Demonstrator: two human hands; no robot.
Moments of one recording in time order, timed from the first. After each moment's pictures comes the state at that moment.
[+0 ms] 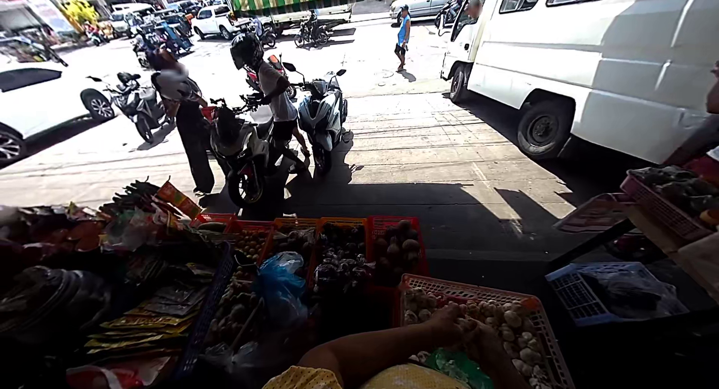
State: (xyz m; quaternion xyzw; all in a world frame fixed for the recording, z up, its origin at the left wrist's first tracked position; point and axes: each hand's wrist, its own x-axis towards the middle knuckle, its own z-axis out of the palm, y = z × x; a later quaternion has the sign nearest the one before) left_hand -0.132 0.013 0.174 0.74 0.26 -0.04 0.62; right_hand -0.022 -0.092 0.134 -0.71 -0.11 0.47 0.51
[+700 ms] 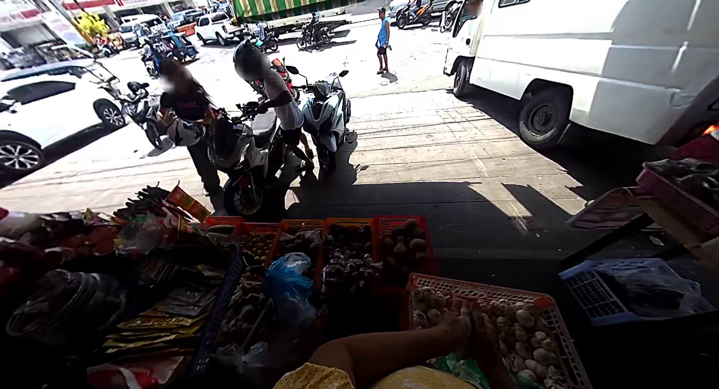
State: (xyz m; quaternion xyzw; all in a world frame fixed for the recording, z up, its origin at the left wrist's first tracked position) left_hand -0.128 -0.003 0.174 0.64 0.37 -0.01 0.67; right_hand -0.045 -0.079 0.108 -0.77 -0.21 0.29 0.52
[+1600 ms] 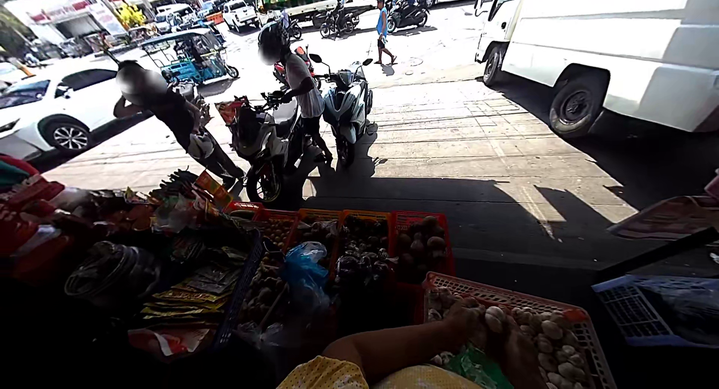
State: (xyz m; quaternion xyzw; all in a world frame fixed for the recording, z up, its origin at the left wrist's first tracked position) left_hand -0.138 0.015 0.154 0.49 0.33 0.11 0.80; right_hand -0.046 -0.077 0.149 -0.69 -0.02 0.45 0.57
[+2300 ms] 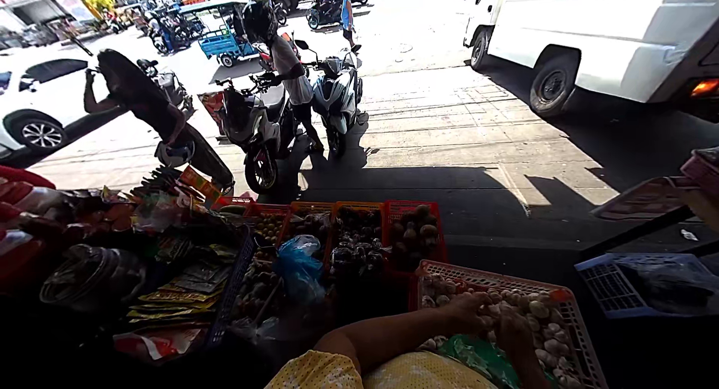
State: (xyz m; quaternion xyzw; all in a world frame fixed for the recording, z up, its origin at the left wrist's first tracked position) left_hand -0.137 0.021 0.171 0.79 0.20 -0.03 0.58; right_hand -0.028 -0.086 0.133 -0.84 -0.19 0.29 0.43
